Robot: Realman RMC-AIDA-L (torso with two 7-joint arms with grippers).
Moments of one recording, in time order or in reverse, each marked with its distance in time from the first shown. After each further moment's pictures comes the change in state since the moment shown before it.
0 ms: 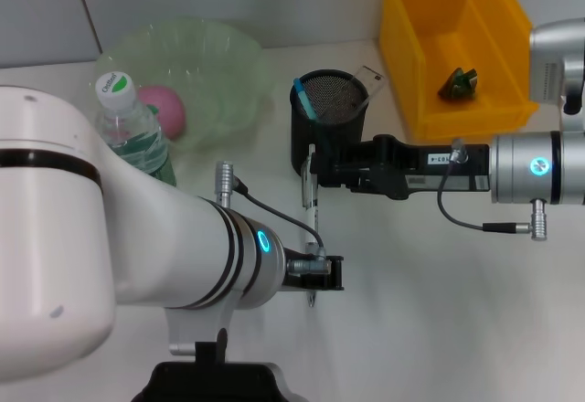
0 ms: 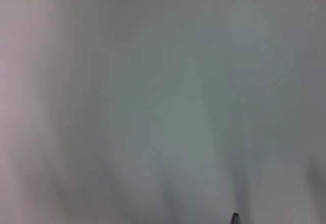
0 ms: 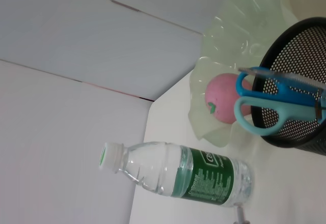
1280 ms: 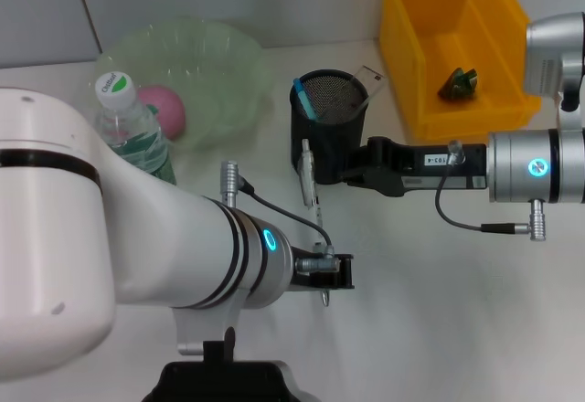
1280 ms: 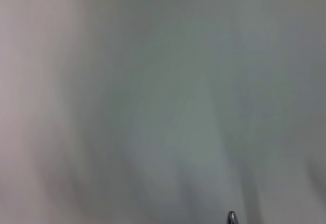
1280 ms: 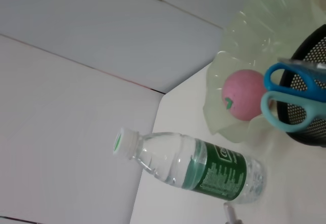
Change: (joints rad) left arm 0.005 -0.002 -0.001 -0.009 -0.010 -0.040 -0.009; right arm -0.005 0.013 -0.022 -0.038 0.012 -0.027 -0.049
